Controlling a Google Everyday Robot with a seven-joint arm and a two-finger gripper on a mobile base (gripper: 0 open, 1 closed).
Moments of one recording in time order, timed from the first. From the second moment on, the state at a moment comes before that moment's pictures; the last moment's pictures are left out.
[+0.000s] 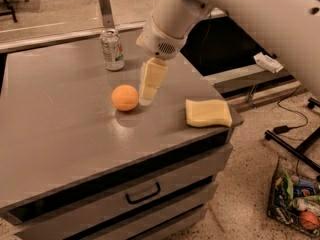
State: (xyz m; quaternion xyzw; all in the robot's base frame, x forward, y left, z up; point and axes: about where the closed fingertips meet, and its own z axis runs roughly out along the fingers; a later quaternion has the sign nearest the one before) arm 0.590 0.035 0.927 -0.73 0.64 0.06 0.25
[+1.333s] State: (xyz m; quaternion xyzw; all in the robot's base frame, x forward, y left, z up) arm 0.578 0.089 0.869 -0.75 0.62 0.09 0.21
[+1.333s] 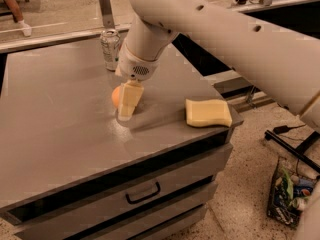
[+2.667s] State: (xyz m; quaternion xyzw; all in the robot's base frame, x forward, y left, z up) arm 0.596 0.065 0.871 -0.73 0.64 0.12 0.21
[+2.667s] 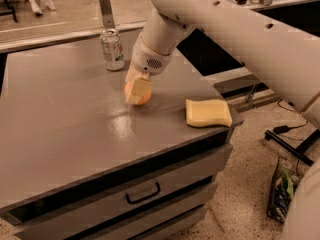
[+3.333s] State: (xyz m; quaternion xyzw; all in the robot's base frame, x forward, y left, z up) arm 0.628 -0.003 0.884 -0.68 0.69 0.08 0.22
